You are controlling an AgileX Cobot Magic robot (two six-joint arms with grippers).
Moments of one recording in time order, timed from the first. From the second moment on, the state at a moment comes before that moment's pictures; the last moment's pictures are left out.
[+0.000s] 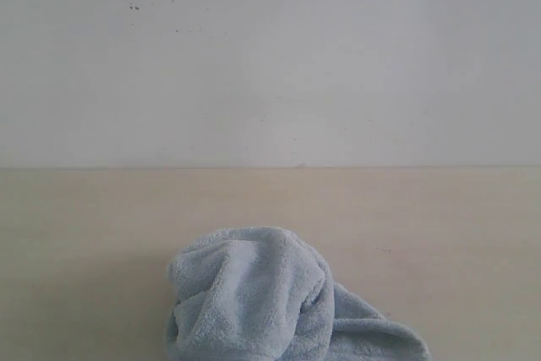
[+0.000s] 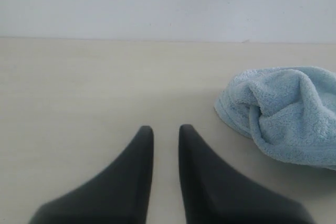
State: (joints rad) left arm -0.18 0.00 0.00 -0.02 0.30 -0.09; right arm 0.19 0.00 0.00 -1.20 -0.20 1.18
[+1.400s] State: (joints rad) left arm -0.18 0.08 -0.05 -0.72 0.31 0.13; right arm 0.19 0.44 -0.17 -1.19 -0.56 1.39
